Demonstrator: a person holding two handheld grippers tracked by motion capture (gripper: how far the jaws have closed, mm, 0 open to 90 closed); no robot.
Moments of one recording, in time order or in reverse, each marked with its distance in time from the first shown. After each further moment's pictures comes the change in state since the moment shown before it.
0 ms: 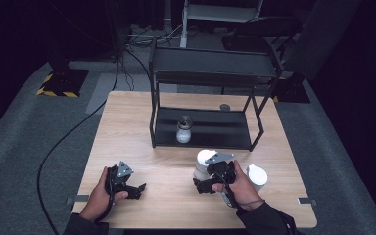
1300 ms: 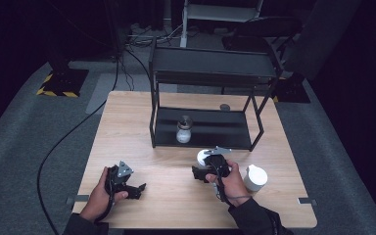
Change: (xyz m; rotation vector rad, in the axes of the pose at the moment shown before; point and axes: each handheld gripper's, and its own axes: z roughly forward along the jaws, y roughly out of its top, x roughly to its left) left arm 0.000 0.000 0.000 0.000 0.000 0.000; right arm -0.001 0.001 0.034 -0.050 -0.062 0.184
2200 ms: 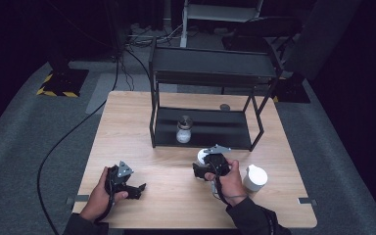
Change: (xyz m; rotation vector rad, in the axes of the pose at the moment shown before) left arm 0.000 0.000 0.000 0.000 0.000 0.001; right arm 0.007 0.002 -0.003 -0.025 -0.037 -0.032
